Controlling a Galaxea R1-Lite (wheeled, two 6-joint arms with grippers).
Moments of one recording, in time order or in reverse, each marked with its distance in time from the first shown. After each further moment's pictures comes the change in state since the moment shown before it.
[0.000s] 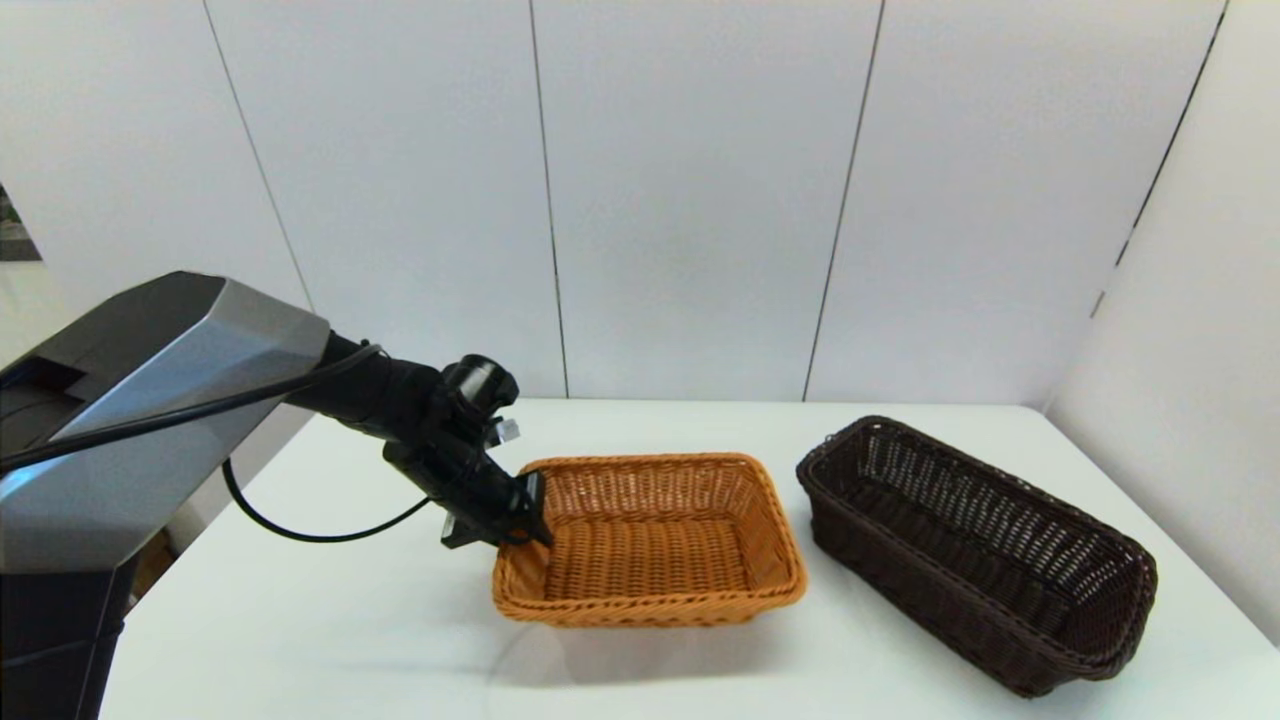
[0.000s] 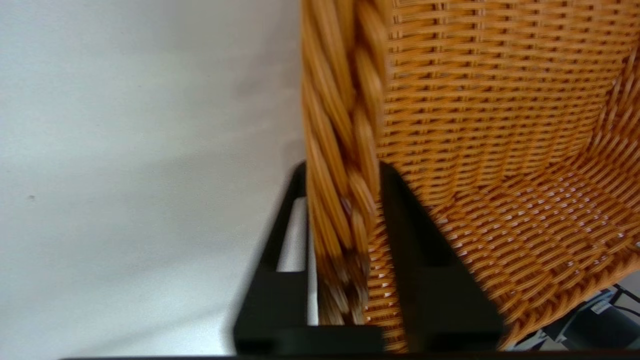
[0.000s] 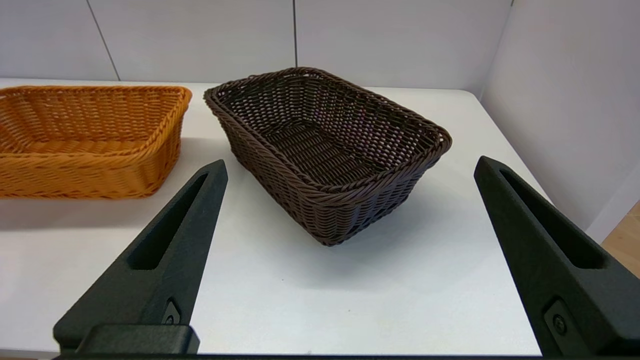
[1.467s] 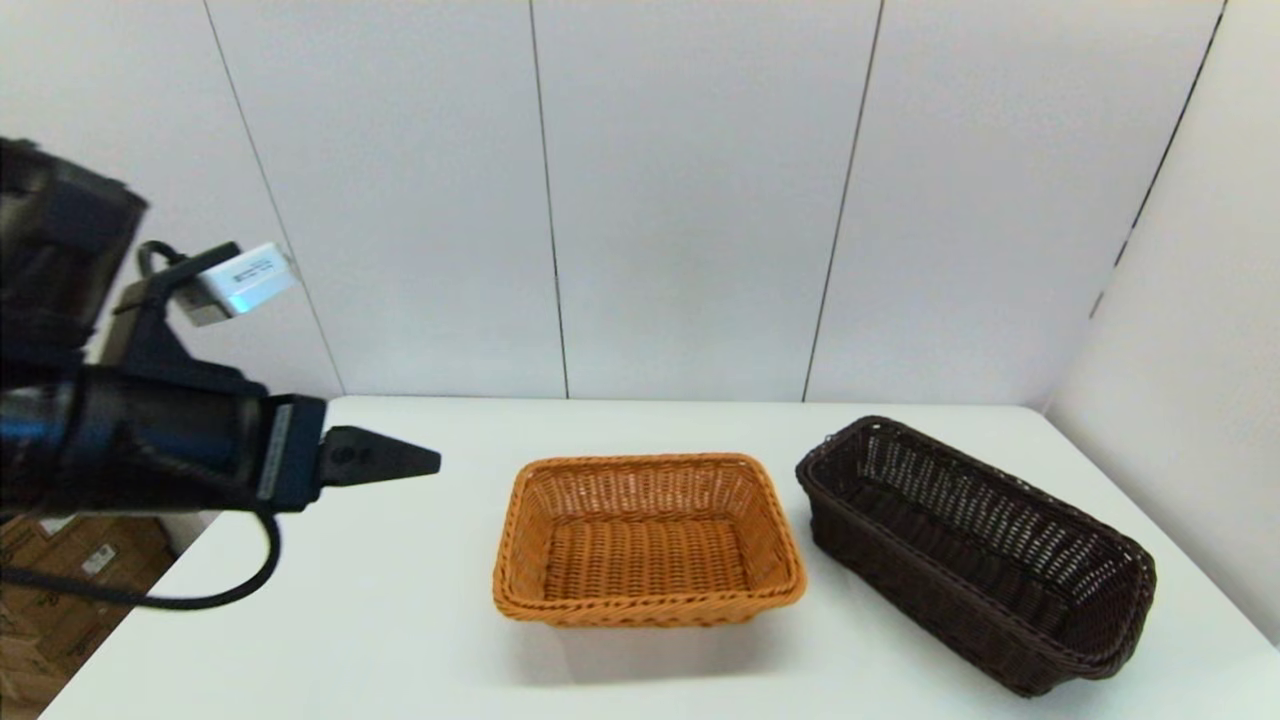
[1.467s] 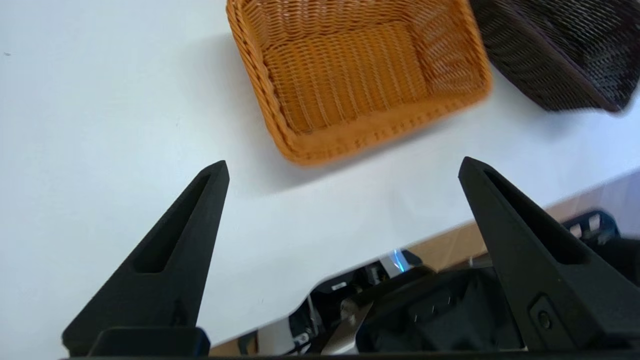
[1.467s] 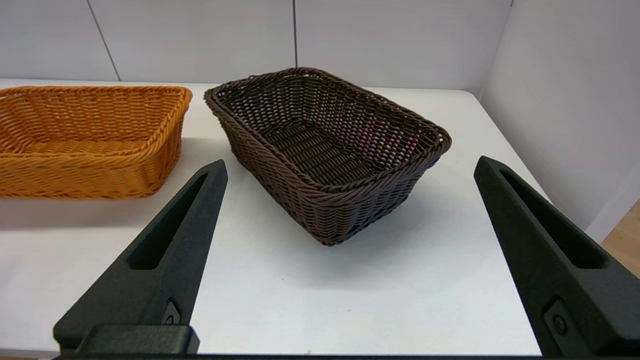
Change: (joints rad) left arm -0.069 -0.943 0.326 0.079 0.191 0.149; right arm 0.000 0.000 0.000 0.000 0.000 0.000
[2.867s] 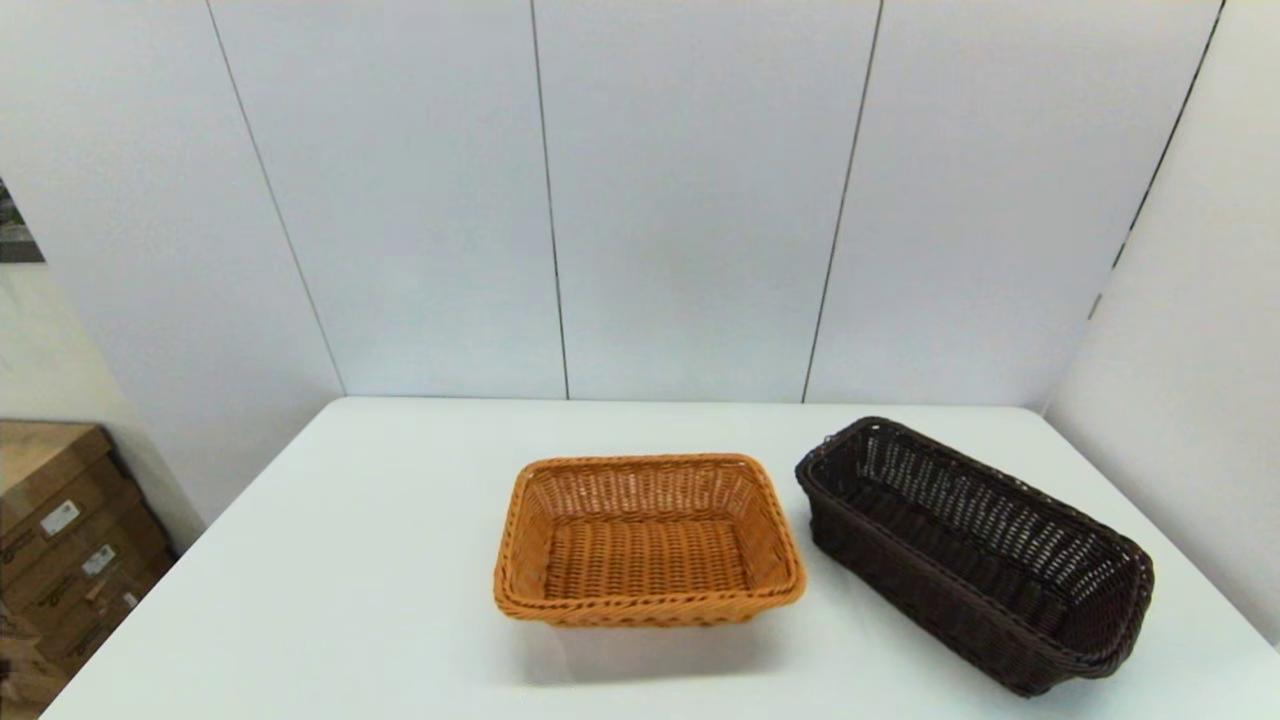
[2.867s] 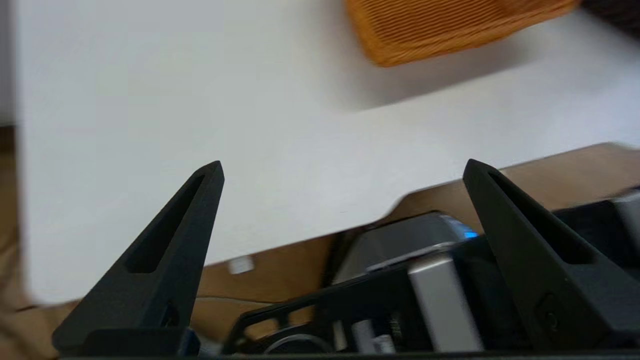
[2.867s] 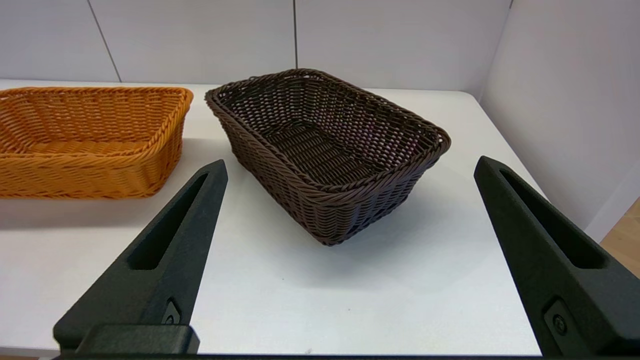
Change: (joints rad) left arm 0.212 -0.626 0.322 0.193 0.045 0.250; right arm 0.000 0.000 0.000 0.000 0.000 0.000
